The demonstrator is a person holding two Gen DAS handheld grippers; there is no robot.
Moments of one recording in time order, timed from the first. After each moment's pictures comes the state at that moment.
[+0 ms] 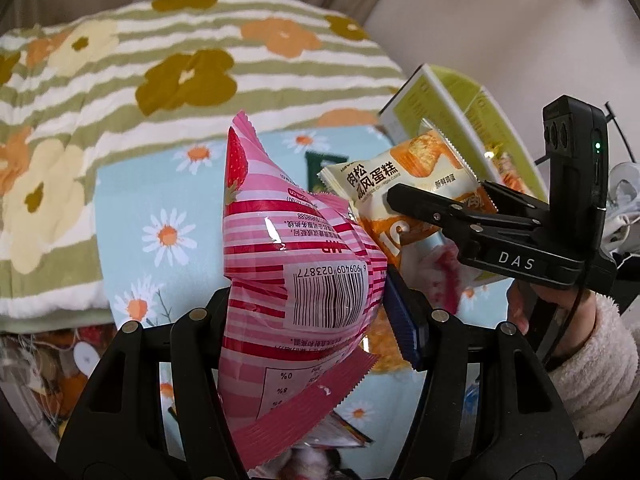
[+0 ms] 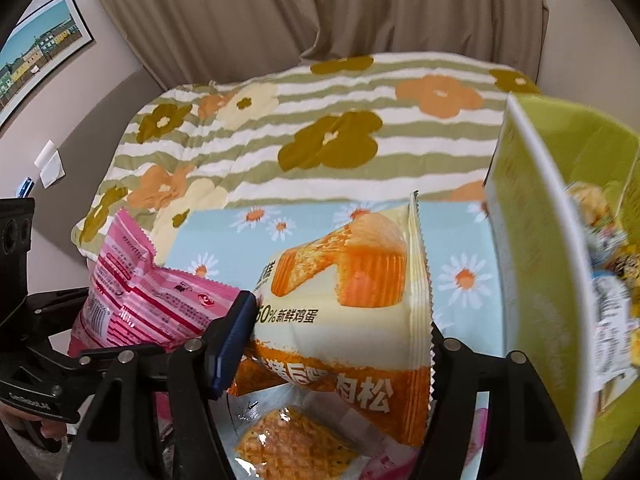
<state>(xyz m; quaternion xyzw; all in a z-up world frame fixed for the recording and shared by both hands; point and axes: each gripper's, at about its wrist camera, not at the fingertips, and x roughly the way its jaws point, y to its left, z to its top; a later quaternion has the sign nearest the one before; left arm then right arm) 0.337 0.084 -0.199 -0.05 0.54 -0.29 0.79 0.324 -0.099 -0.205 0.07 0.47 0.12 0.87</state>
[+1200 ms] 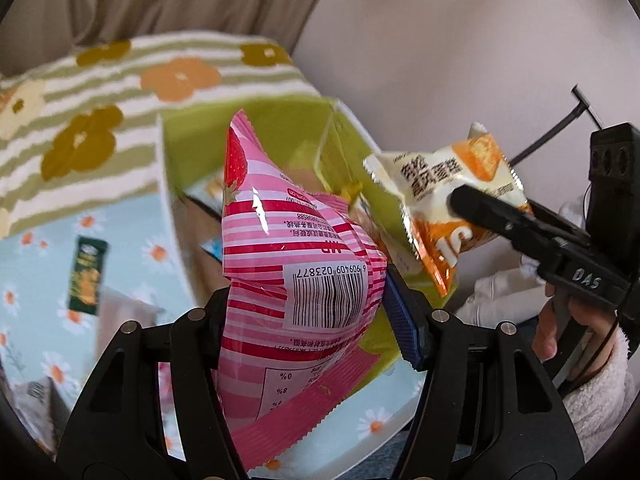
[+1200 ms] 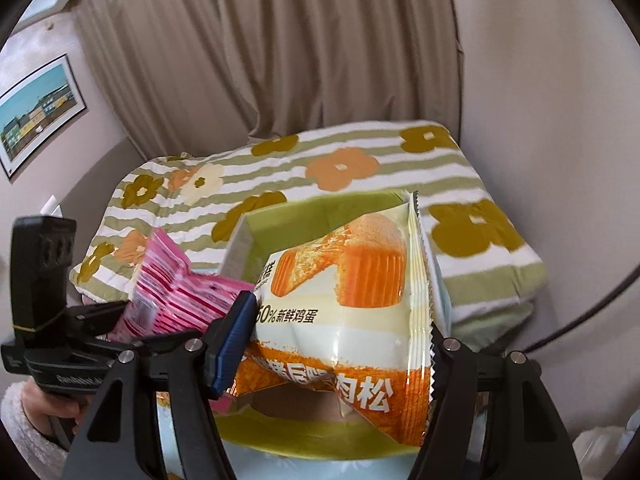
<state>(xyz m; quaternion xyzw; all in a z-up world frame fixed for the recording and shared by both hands) 0.299 -0.232 -0.126 -0.05 0.51 -0.32 0.80 0.237 -0.389 -0.101 0.10 0.39 0.07 0.91</state>
